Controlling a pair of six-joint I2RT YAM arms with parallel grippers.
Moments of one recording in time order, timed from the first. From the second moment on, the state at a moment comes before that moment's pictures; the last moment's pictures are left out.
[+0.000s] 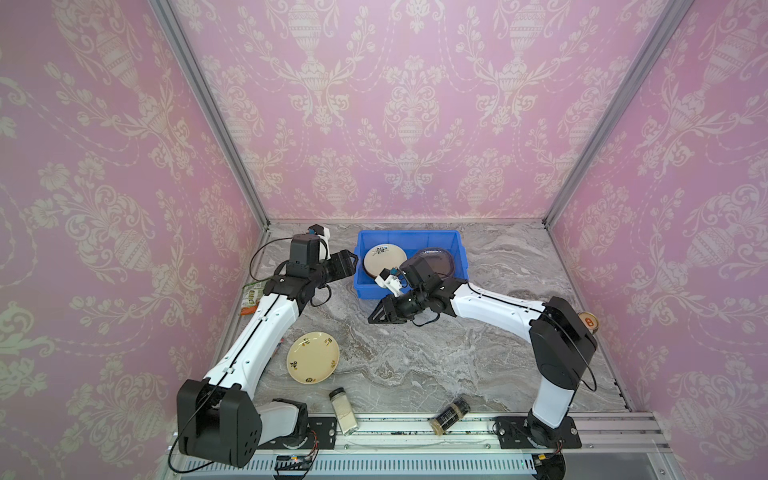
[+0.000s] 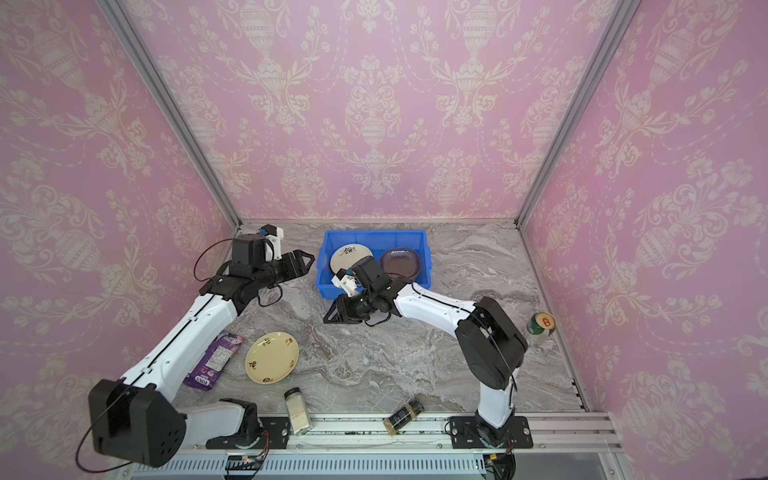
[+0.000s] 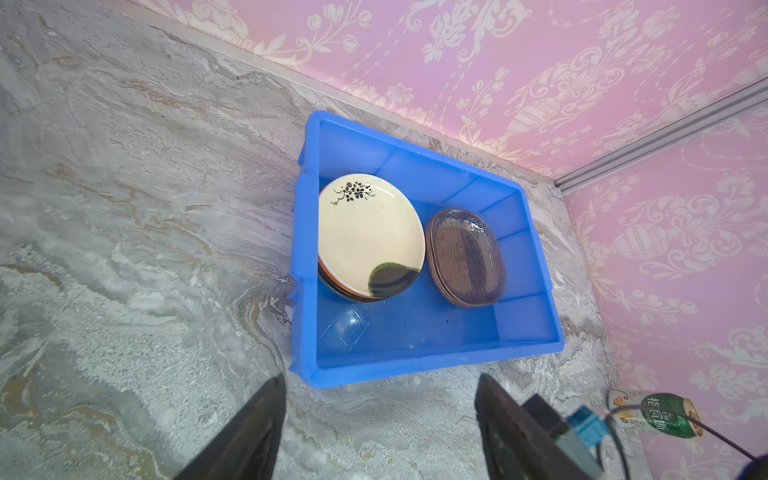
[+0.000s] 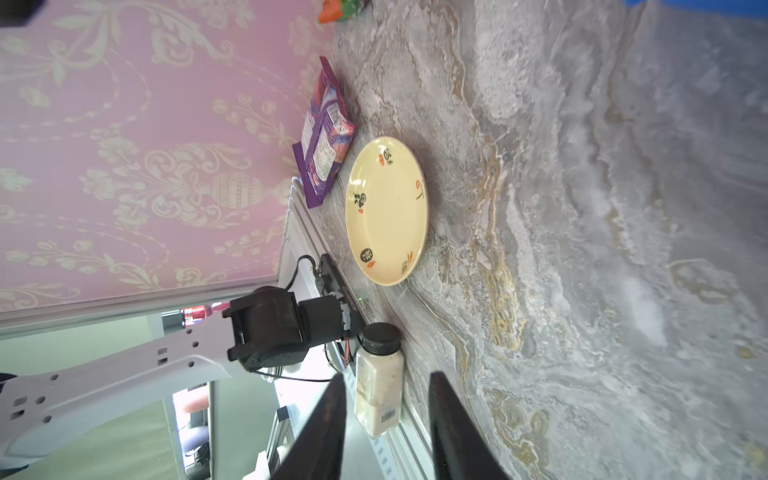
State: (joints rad) left arm -0.16 1.22 1.02 -0.39 0.27 -0.52; right arm 0.79 1.86 1.32 -0.28 -0.73 0.68
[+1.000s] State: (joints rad) left arm 0.18 0.87 0.64 -0.29 0.52 -0.68; right arm 0.94 2.32 1.68 -0.37 -0.78 0.67
